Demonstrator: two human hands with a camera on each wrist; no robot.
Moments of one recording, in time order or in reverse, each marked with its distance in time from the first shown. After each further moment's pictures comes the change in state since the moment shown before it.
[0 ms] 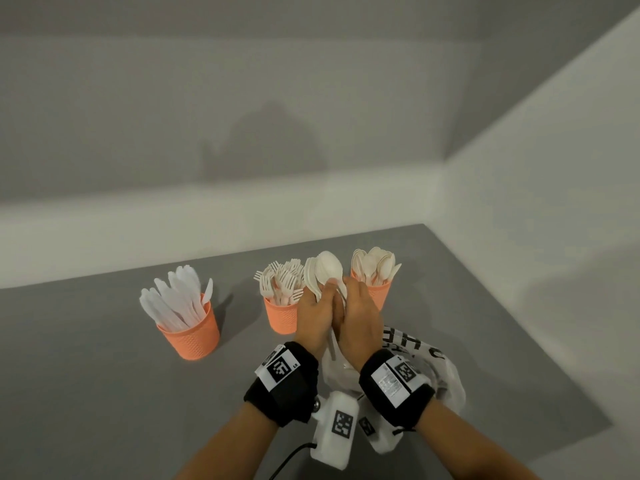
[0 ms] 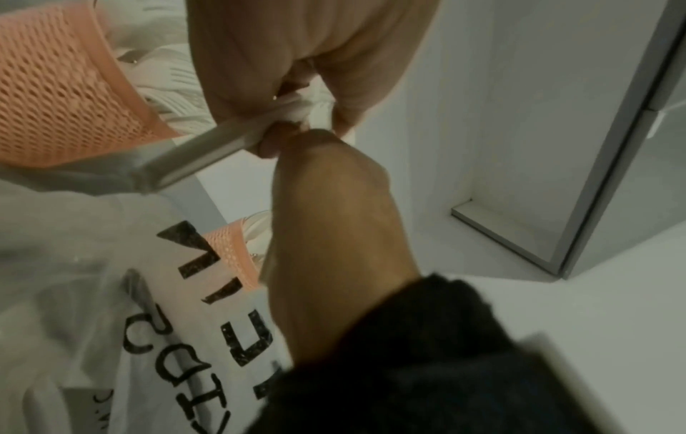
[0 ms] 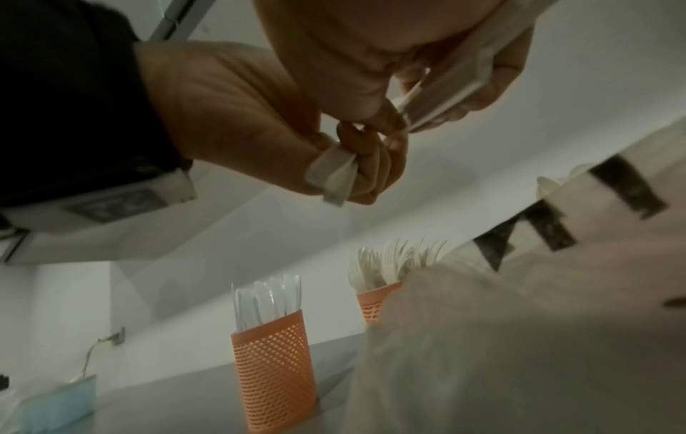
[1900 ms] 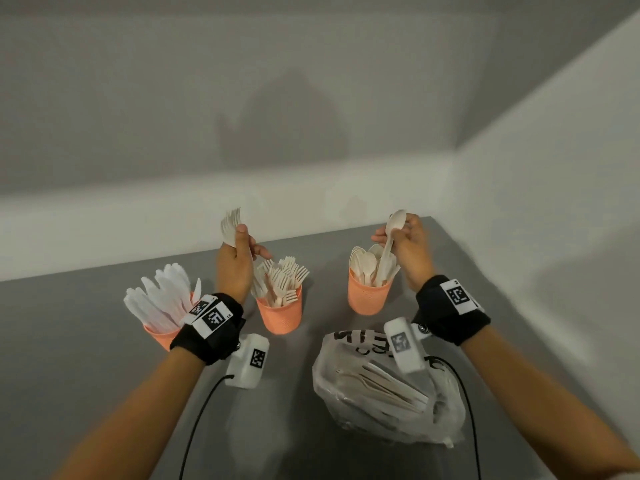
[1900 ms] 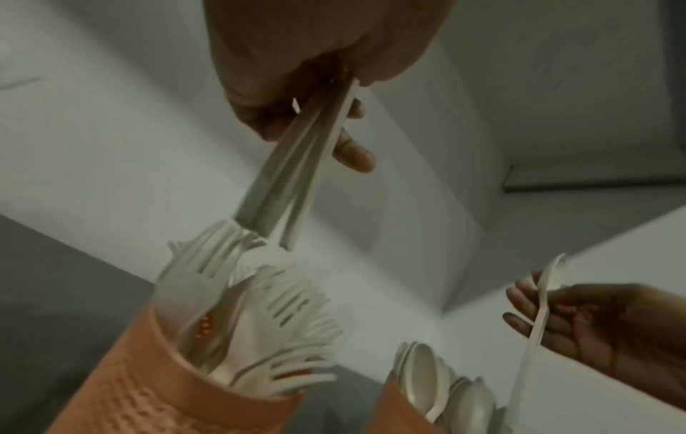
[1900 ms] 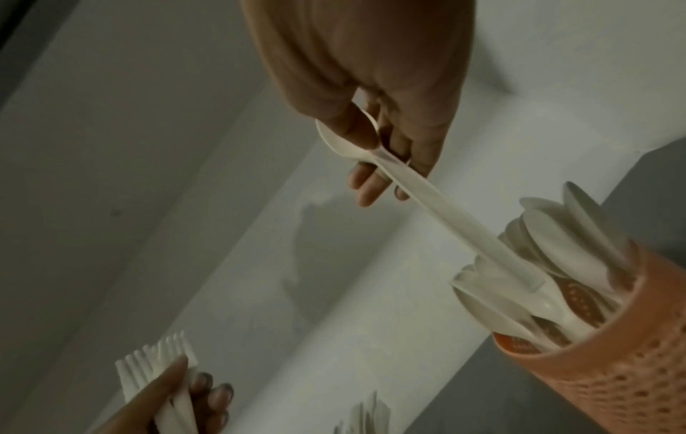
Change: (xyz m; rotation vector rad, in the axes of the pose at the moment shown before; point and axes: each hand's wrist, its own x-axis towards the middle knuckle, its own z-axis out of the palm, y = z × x) left_hand 0.086 0.037 -0.075 0.240 0.255 0.347; right_hand 0.127 0.047 -0.064 0.729 -0.053 0.357
